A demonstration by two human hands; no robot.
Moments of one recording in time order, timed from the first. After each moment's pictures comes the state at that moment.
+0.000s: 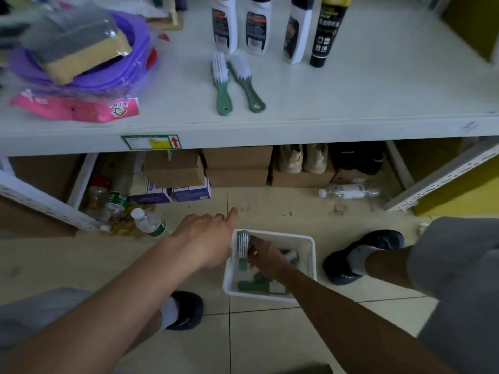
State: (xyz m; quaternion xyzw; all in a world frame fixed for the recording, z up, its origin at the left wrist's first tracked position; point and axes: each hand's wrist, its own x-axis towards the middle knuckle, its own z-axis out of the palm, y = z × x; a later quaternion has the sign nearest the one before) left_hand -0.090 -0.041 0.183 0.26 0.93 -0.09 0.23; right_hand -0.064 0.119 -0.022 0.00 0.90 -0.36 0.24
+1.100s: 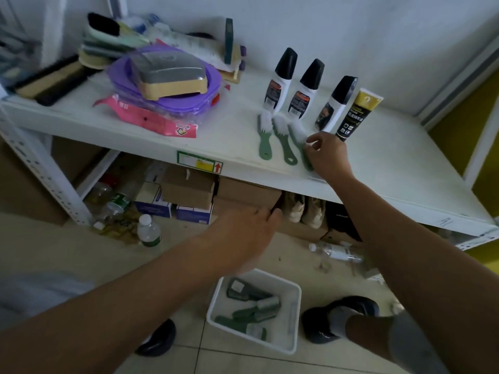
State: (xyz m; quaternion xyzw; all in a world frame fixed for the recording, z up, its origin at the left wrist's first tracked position) left_hand -0.087 -0.042 0.233 0.33 0.94 0.03 -0.05; right_hand -0.254 0.170 0.268 0.04 0.95 -0.27 -0.13
